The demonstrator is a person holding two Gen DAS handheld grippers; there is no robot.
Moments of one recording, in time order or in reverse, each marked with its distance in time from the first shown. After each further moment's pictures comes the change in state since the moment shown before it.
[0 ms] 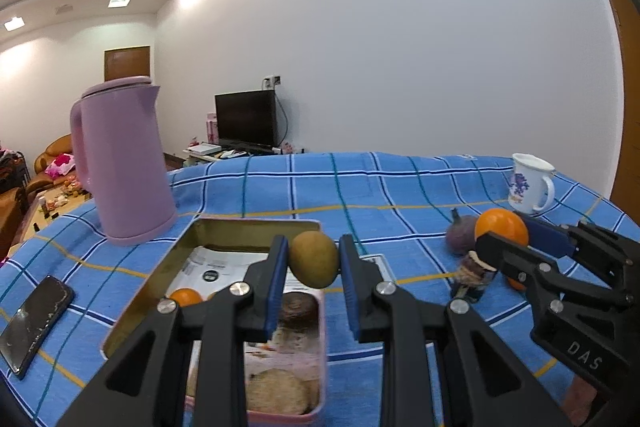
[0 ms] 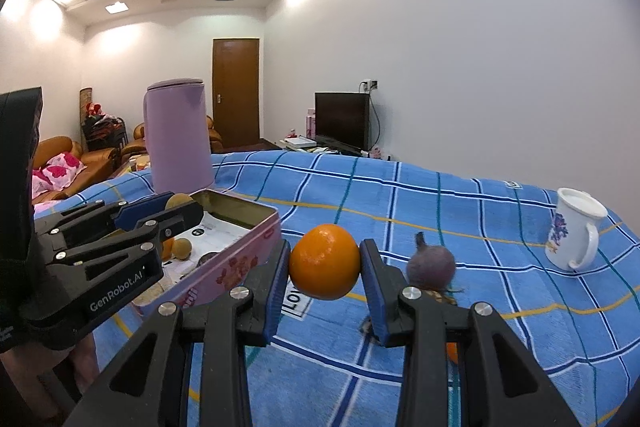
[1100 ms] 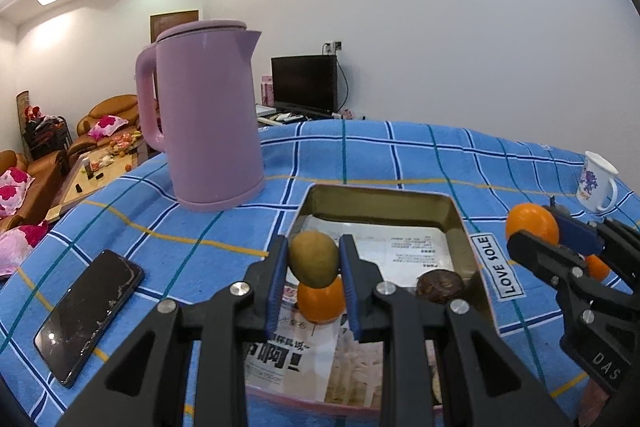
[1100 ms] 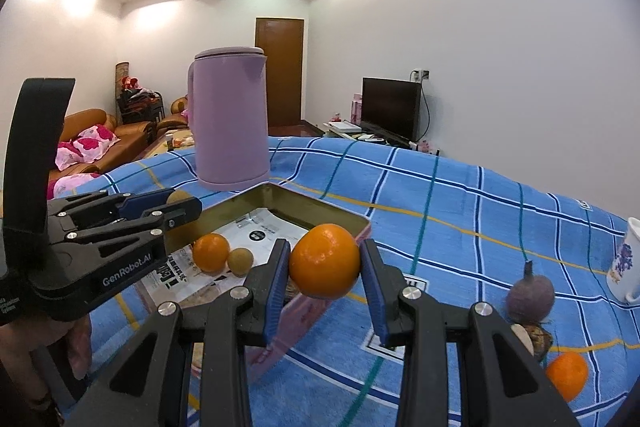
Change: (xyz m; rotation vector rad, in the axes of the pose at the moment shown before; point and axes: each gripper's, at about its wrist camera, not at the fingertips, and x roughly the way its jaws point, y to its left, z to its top) left arm 0.020 0.088 -0.006 -0.072 0.136 0.179; right arm 0.056 0.071 0.016 -0.078 0.061 0.139
